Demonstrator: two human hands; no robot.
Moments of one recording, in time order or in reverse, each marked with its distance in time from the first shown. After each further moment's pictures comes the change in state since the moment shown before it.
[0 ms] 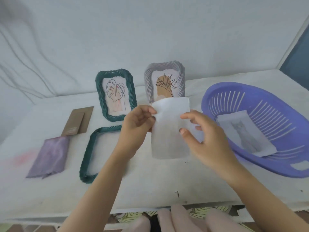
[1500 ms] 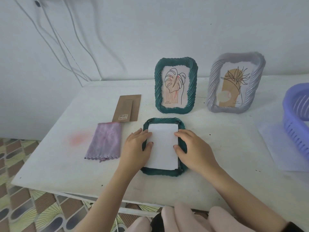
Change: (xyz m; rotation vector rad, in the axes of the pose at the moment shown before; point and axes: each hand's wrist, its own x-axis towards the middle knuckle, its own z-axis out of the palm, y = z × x) left_hand -0.047 -0.092 -0.176 0.922 0.129 -0.084; right_hand 0.011 -0.024 0.191 -0.364 -0.383 0.044
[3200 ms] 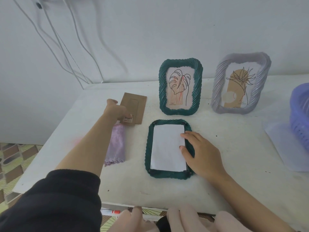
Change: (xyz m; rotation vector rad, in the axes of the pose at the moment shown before) left_hand 0.140 -0.044 -0.073 -0.328 -0.054 -0.729; right_hand -0.005 0.002 0.013 -0.046 0.108 0.014
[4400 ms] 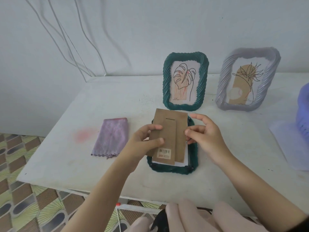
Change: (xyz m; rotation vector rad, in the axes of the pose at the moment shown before) left_hand -0.139 -0.061 0.035 -0.489 -0.521 0.228; right_hand 0.026 -0.015 -0.024 0.961 -0.022 0.329
